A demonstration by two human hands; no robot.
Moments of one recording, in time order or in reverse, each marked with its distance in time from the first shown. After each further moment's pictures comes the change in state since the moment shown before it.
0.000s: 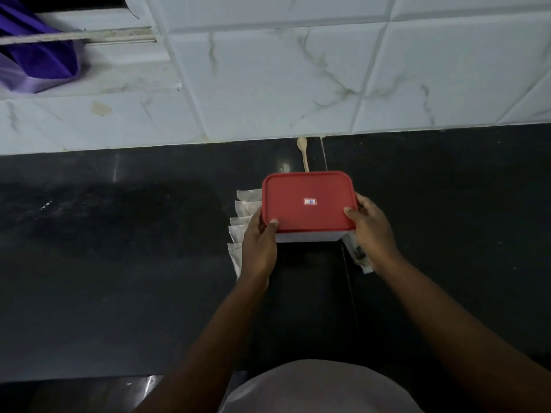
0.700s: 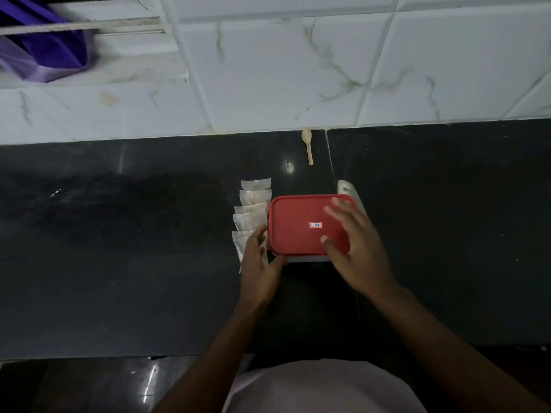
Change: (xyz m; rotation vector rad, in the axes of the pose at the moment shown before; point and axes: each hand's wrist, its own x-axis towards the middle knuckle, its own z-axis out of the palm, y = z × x) left_hand -0.050 -0.047 -0.026 0.095 -0.082 0.118; right_hand -0.054 0.037 0.006 -0.628 -0.026 -0.629
